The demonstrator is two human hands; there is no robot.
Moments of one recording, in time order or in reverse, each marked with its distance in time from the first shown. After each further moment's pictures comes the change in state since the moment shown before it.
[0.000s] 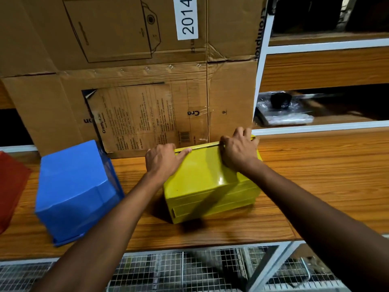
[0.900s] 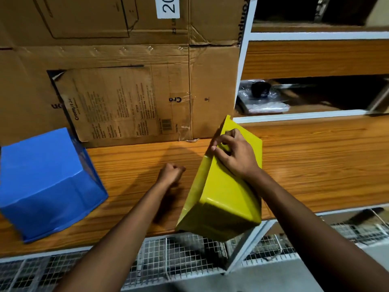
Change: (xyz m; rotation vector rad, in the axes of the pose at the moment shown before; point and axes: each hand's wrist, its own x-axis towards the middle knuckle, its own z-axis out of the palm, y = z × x) left_hand -0.035 0.023 0.113 -0.809 -0.615 -0.472; right_hand -0.060 0.039 0.009 0.547 0.173 -0.106
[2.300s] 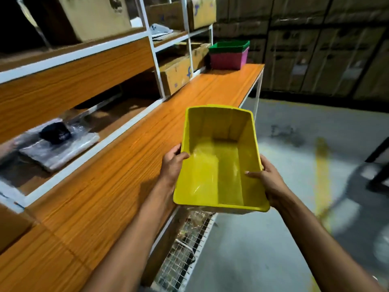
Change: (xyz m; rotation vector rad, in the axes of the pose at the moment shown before) left_hand -0.205 0.305 0.450 -0.264 -0.886 0.523; right_hand -0.318 0.281 -0.328 0.793 0.918 0.983
